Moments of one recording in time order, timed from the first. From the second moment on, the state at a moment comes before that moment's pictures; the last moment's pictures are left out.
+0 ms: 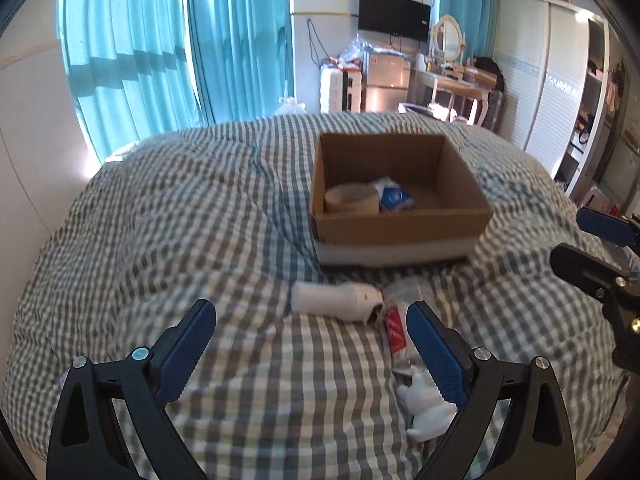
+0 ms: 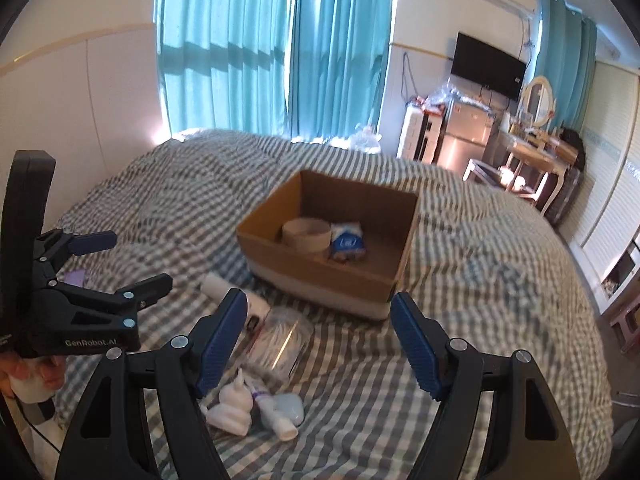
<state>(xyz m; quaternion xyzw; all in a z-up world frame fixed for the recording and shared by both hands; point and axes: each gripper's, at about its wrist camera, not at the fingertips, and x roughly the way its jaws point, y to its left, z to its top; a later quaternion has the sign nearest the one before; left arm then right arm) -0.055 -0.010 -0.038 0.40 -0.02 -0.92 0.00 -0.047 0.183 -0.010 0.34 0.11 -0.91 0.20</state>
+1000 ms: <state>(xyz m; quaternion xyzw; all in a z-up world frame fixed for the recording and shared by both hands) -0.037 0.079 -0.148 0.51 -0.03 -0.84 -0.15 -0.060 0.229 -0.112 0.44 0.06 -0.88 0.17</state>
